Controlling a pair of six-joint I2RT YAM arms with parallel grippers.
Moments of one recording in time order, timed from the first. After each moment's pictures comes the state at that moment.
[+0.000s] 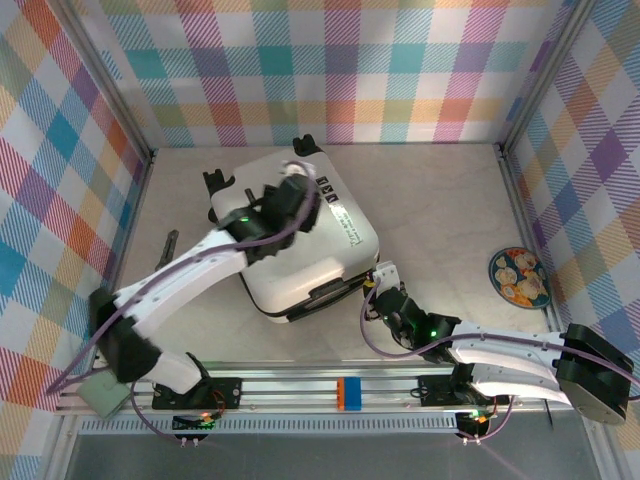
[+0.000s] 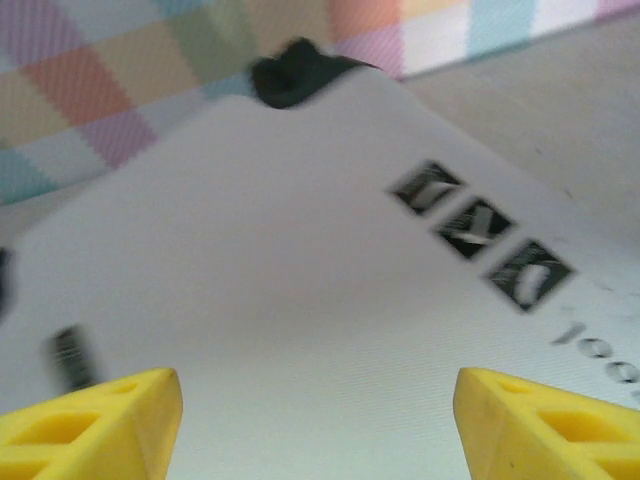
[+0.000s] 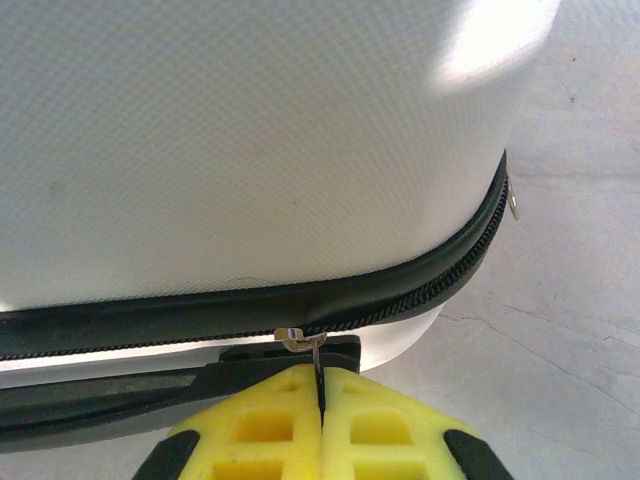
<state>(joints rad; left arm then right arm) -0.77 1.41 1.42 -0.66 -0.62 -0.24 1.06 1.02 0.32 0.16 0.57 0.37</state>
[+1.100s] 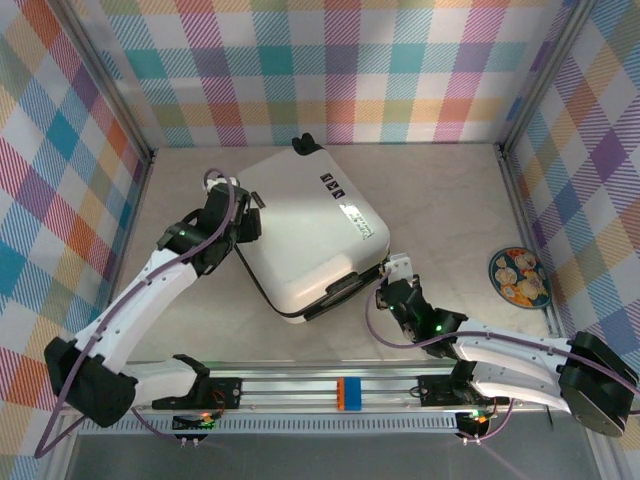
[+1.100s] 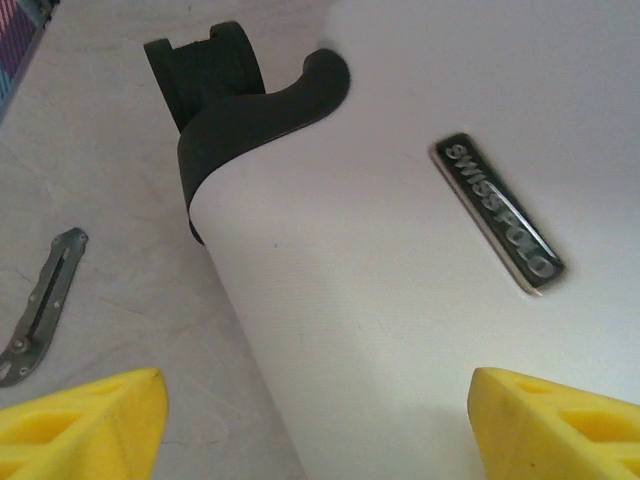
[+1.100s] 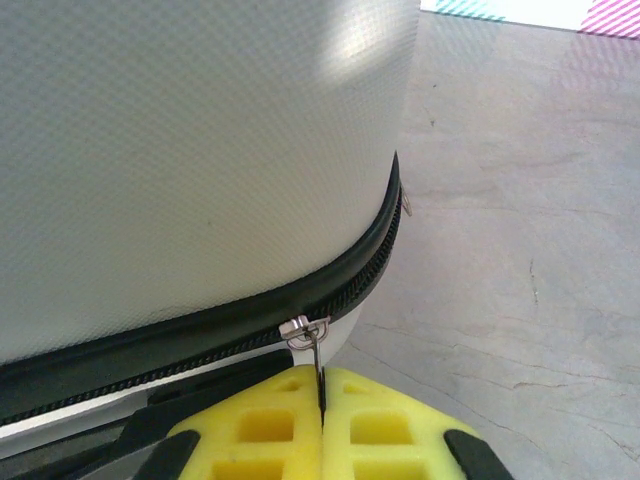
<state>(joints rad) -0.46 1.23 1.16 -0.74 -0.43 -0.41 0.97 0.98 0.33 0.11 0.67 0.32</state>
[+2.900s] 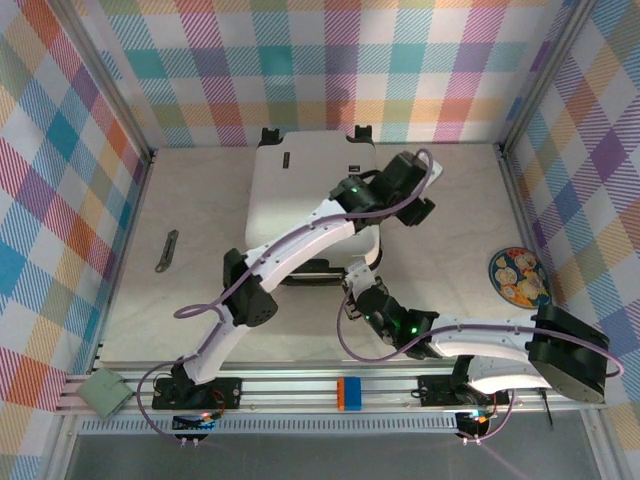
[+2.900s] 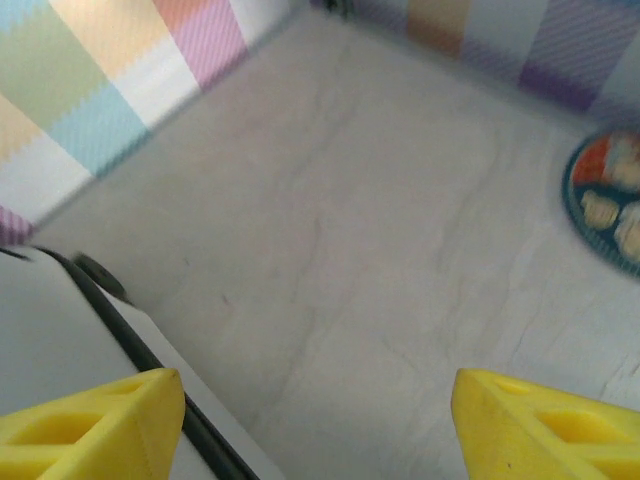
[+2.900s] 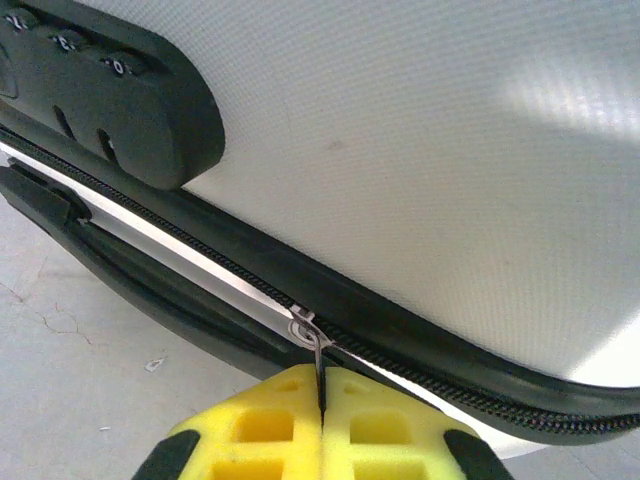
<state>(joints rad) -0.98 2.31 2.51 -0.87 -0.25 0.02 1.15 1.20 0.42 0.29 0.58 0.17</state>
